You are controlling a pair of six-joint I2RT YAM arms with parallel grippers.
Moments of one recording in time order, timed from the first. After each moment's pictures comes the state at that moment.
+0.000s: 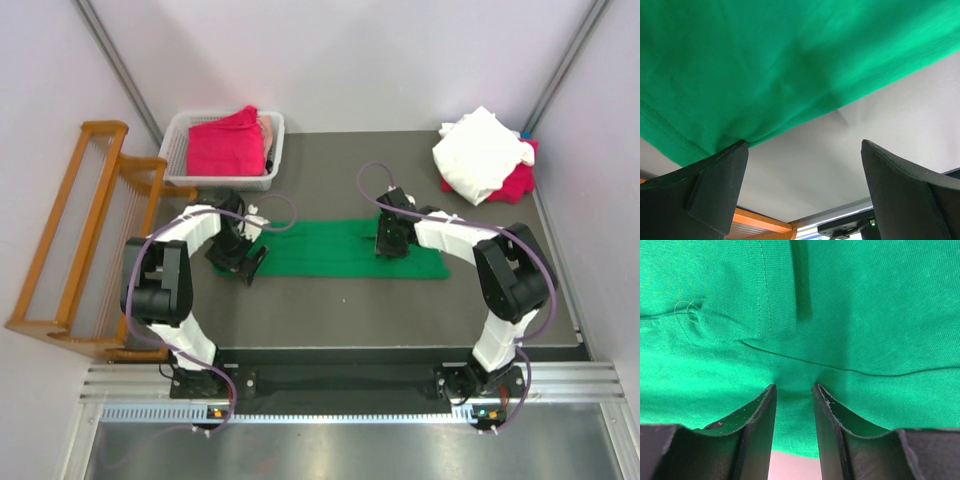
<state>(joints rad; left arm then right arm) -0.10 1.71 1.11 -0.89 0.12 0.46 0.52 1.77 1.09 -0.43 0.09 0.61</state>
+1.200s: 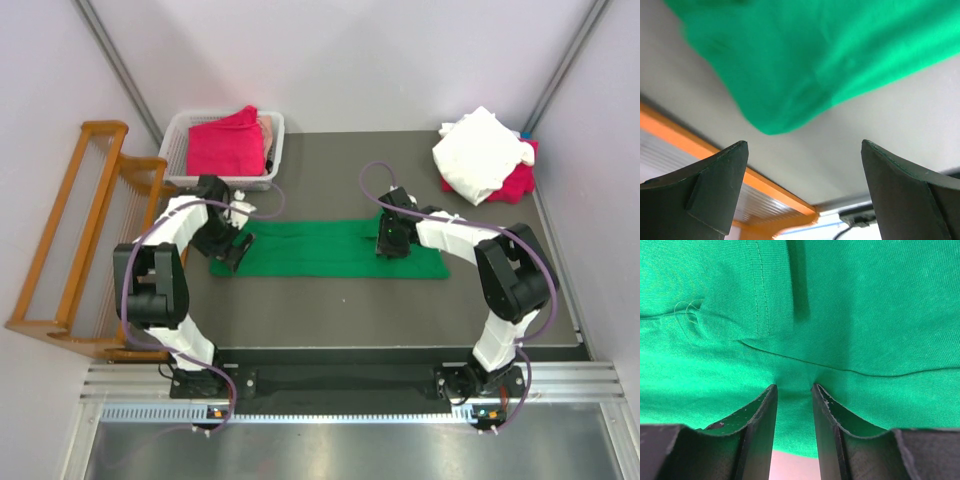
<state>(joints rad) -0.01 1.69 1.23 -0.96 0.04 0.53 0.51 1.77 1.09 -0.42 0.08 0.61</state>
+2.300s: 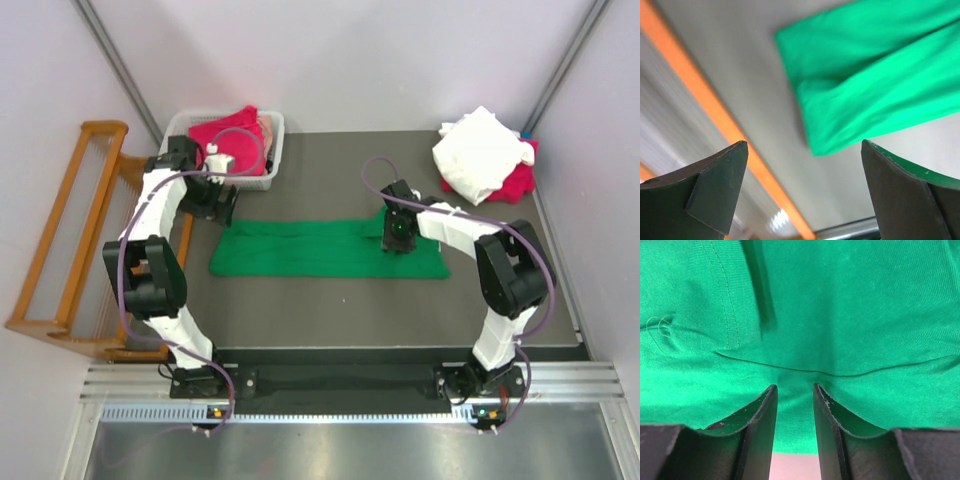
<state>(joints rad) 0.11 1.79 1.56 -1.01 0.17 0.45 0.48 1.79 1.17 -0.54 0.13 0.58</state>
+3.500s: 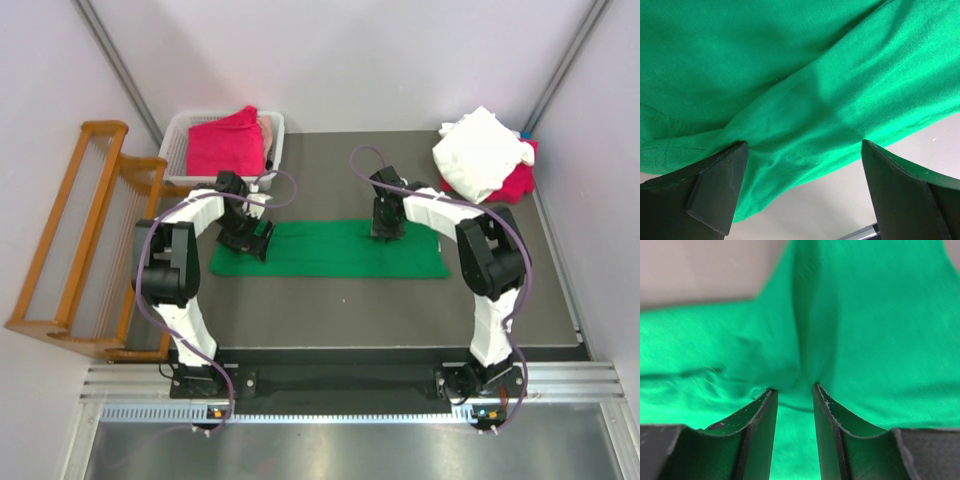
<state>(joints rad) -0.08 1.87 1.29 -0.82 0.26 0.36 0.48 1.97 1.39 -0.59 0.11 0.54</state>
